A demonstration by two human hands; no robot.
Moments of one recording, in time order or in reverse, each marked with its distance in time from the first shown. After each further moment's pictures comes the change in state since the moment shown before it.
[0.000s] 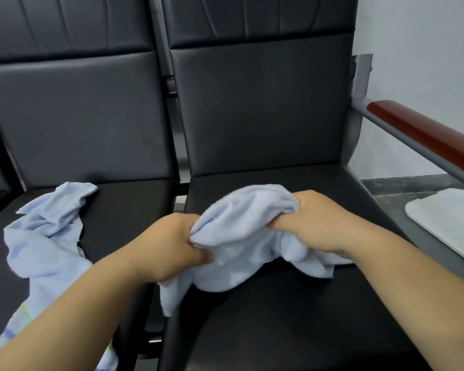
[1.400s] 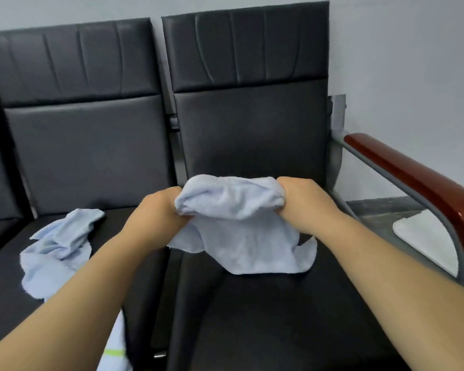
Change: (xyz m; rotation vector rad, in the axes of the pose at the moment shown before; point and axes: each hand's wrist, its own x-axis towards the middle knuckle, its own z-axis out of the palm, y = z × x) left_hand 0.041 0.010 -0.045 0.264 0.308 -0.126; right_hand 0.030 0.008 -0.039 -0.271 0.341 0.006
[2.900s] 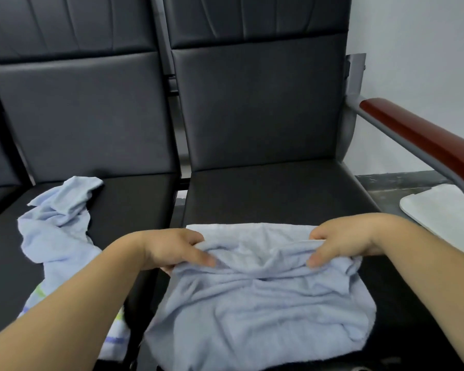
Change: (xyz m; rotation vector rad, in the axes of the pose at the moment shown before) left_hand -0.040 -0.033 0.073 -0.511 -0.911 -0.148; right_hand -0.053 0.079 0.035 0.369 -0.979 0.285
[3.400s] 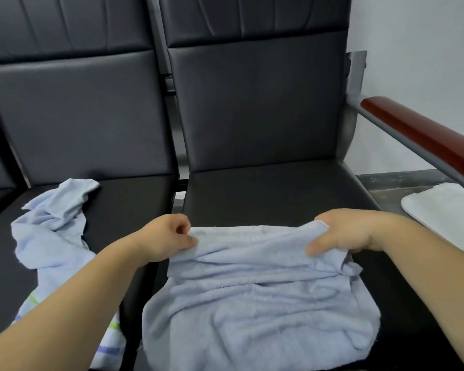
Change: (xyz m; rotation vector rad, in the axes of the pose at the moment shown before) left_hand 0.018 -0.016 -0.021 0.211 0.555 0.068; right_hand 0.008 0.003 -0.010 0.128 0.164 -0.029
